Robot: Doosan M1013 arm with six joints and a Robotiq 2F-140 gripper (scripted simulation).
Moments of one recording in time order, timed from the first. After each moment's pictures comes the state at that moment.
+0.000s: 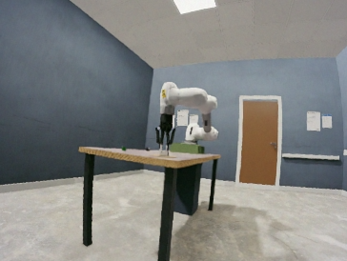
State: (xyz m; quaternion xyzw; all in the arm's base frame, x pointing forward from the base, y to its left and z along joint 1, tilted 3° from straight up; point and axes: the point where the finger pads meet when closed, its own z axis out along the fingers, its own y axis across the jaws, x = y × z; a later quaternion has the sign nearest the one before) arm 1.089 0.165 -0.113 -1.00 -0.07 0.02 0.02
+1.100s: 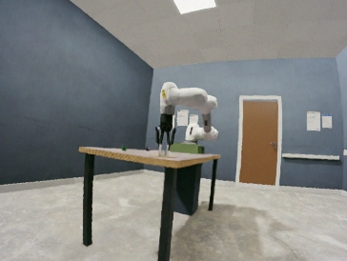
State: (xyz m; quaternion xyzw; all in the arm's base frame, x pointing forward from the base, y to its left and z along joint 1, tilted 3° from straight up) arm 1.089 0.165 -0.113 -1.00 -0.07 0.02 0.02
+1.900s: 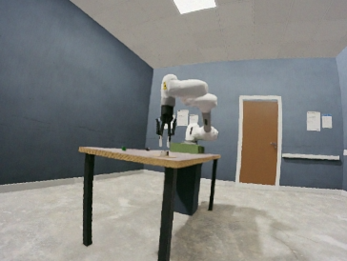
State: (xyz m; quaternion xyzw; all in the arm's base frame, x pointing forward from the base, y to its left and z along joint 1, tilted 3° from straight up) arm 1.092 0.163 -0.059 -1.00 -0.07 0.02 0.02
